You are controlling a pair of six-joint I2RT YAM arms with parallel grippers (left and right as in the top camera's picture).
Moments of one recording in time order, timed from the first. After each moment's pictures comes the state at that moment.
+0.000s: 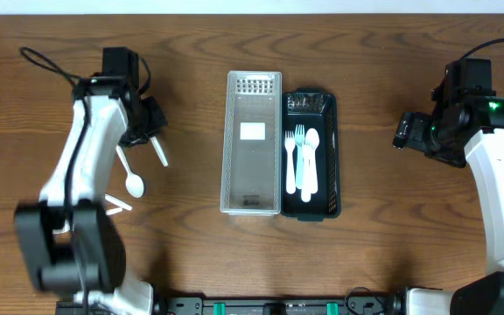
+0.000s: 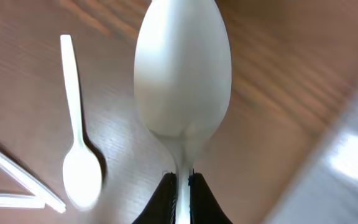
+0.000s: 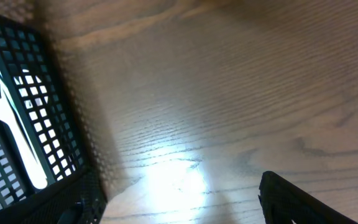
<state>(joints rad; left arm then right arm) -0.01 1.70 1.39 -0.99 0.01 -0.45 -0.08 1.50 1.35 -1.16 0.00 0.28</state>
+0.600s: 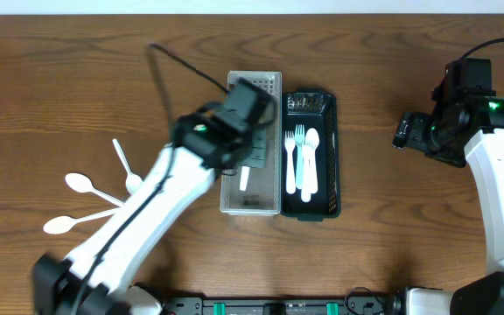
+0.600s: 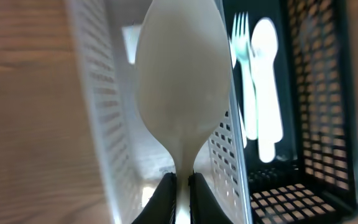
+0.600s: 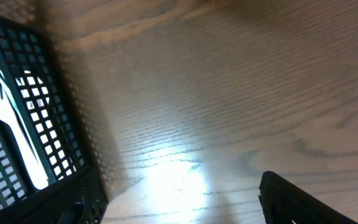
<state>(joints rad) -0.63 1.59 1.39 -0.98 -0.04 -0.43 -0.08 1.50 1.35 -1.15 -0.01 0.28</state>
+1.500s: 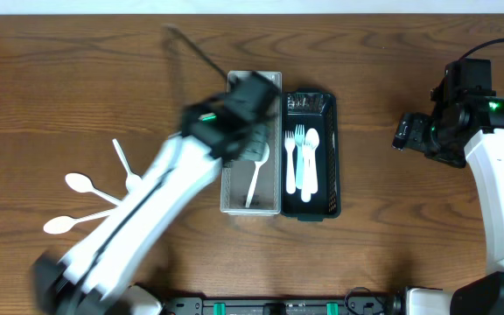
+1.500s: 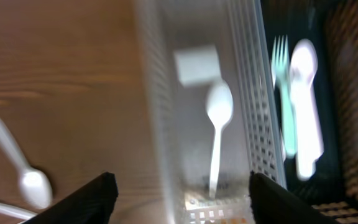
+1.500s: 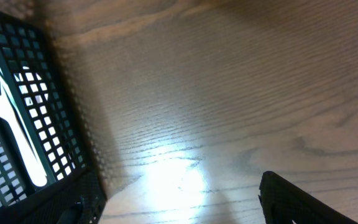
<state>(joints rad) -0.58 1.51 1.51 -1.11 -0.21 -0.38 -0.08 1.50 1.35 -1.16 -0.01 0.27</state>
